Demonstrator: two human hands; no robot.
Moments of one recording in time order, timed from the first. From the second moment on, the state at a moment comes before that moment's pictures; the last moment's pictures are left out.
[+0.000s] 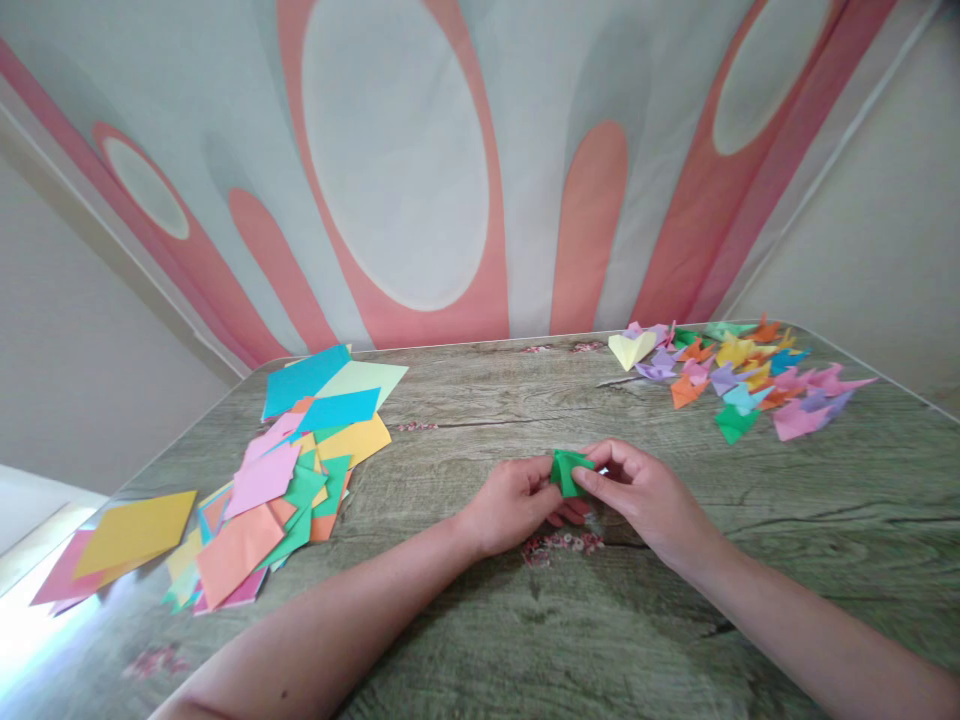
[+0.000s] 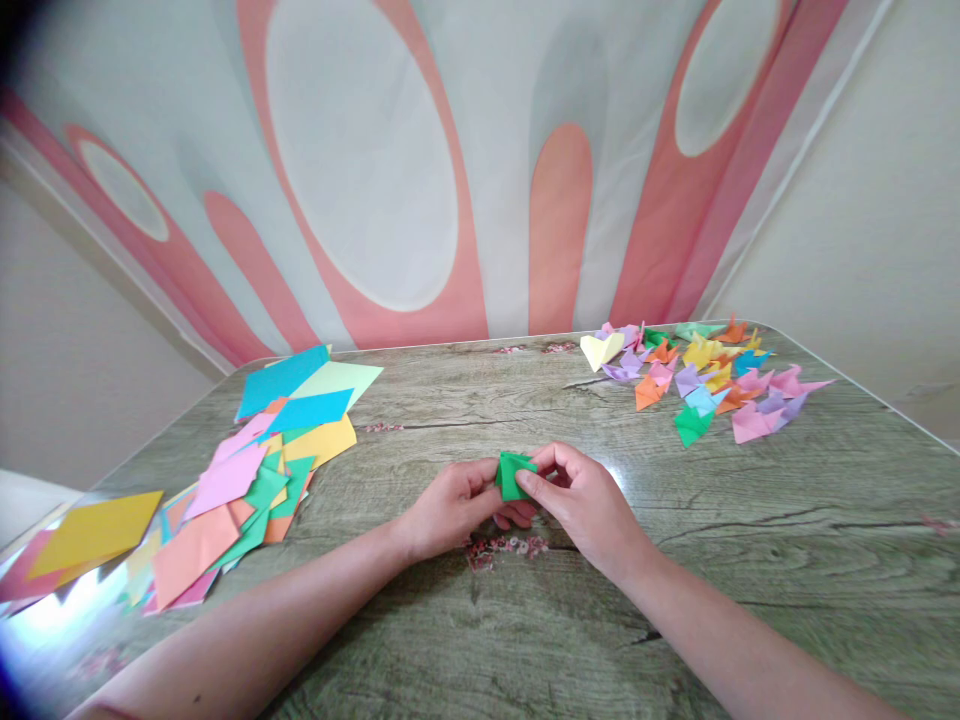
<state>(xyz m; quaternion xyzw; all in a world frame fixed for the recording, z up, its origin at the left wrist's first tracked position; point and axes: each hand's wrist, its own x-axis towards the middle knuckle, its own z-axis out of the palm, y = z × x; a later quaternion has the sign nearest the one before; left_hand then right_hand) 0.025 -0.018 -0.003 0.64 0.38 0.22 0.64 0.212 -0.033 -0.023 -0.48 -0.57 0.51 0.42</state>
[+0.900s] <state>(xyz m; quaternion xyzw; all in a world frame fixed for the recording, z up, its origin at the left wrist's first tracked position) 0.030 -0.020 -0.011 0.60 0.39 0.30 0.63 0.211 -0.037 -0.021 -0.50 -0.58 0.46 0.46</state>
